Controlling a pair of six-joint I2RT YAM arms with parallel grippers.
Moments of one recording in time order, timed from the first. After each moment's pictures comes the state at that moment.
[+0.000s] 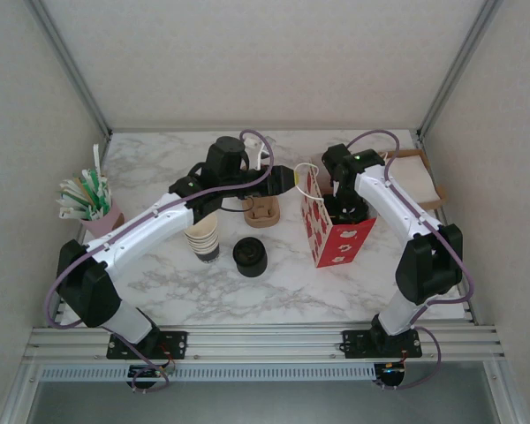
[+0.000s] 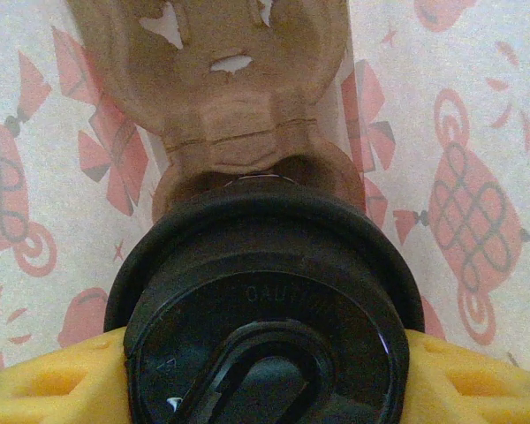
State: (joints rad) left arm -0.66 1.54 1.37 -0.22 0.46 -0.75; right arm 0.41 1.67 1.50 -1.35 0.03 0.37
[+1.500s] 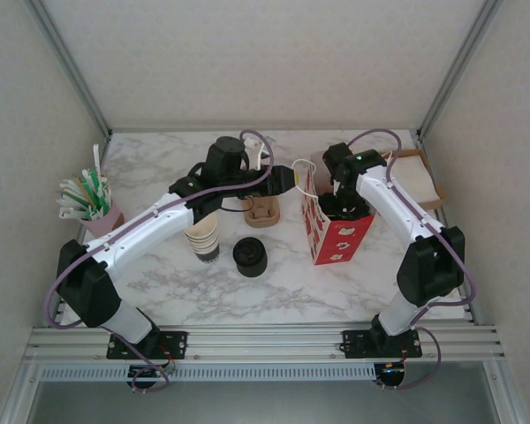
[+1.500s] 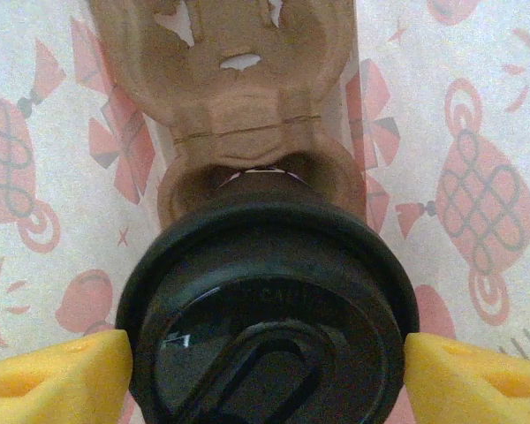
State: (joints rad) left arm -0.66 1.54 1.37 -0.22 0.46 -0.75; right arm 0.41 1.65 1.50 -1.33 0.02 0.37
